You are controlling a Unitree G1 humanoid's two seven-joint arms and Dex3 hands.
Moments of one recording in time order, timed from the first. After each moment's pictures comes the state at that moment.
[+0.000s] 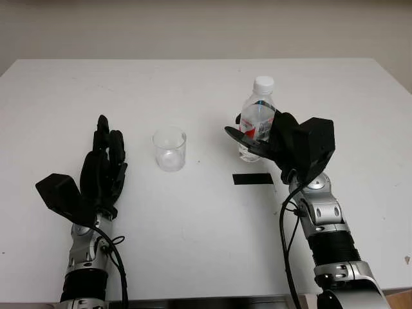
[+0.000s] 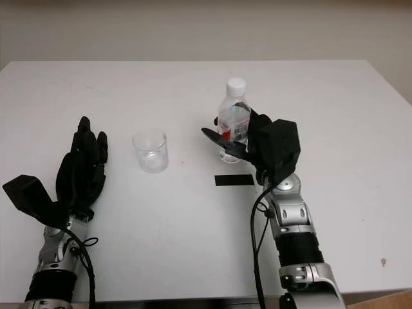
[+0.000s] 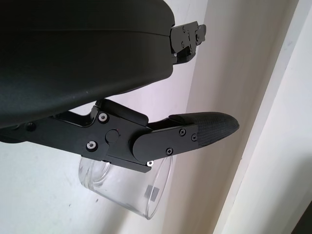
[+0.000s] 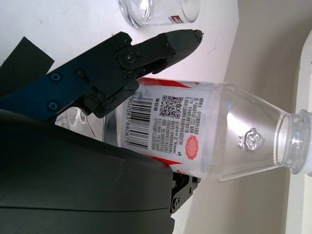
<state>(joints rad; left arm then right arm) -0.30 0.11 0.28 0.45 -0.32 -0.16 -0.25 -0.49 -0.16 -0.03 0.33 0.02 0.11 0.13</state>
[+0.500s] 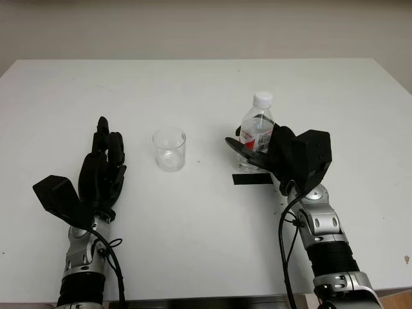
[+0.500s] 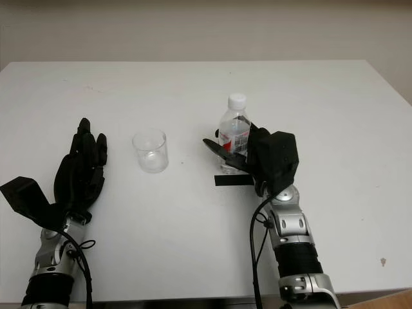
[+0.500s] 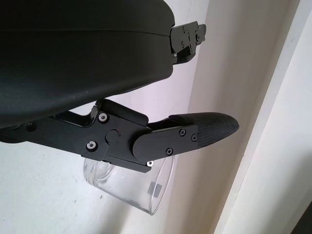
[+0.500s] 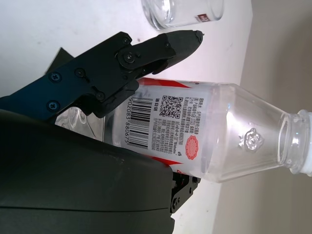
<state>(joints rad) -0.28 0.12 0.28 0.42 -0.32 -0.13 -0.27 -0.41 -0.15 -0.04 0.33 0.02 0.13 0.12</state>
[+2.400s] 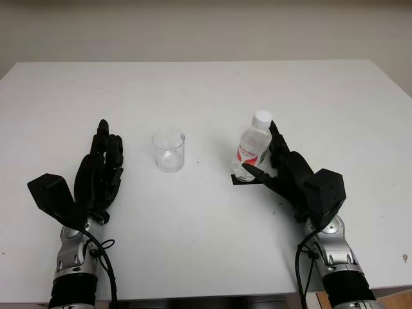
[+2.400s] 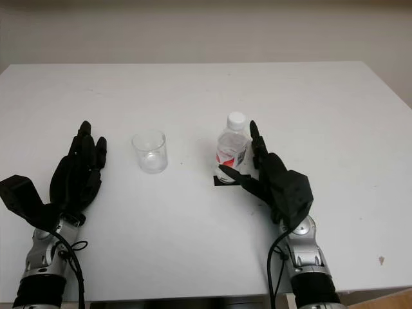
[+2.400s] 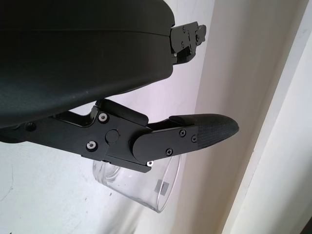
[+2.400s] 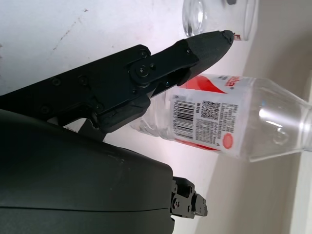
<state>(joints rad) -0.28 0.16 0.29 0.41 -0.33 -0.10 -0.30 -0.26 -0.21 -0.04 0.41 0.01 -0.24 0.20</state>
